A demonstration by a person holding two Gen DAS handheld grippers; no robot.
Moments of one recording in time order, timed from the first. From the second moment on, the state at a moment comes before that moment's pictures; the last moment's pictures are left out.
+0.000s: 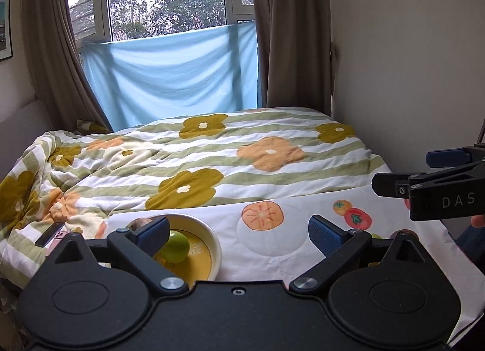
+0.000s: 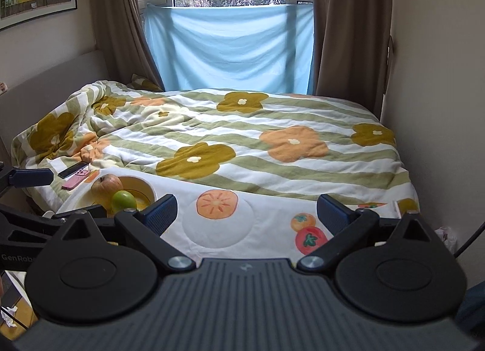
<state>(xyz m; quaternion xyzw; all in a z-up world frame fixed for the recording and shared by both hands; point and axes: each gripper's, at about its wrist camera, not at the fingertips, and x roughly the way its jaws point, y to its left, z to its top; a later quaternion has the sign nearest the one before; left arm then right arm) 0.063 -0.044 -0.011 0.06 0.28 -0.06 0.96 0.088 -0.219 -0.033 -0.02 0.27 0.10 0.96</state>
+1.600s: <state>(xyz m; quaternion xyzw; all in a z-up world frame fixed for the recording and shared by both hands) 0.106 -0.076 -0.177 0.04 0.38 0.00 0.92 0.087 -0.270 -0.204 -0.02 0.36 0.08 0.93</state>
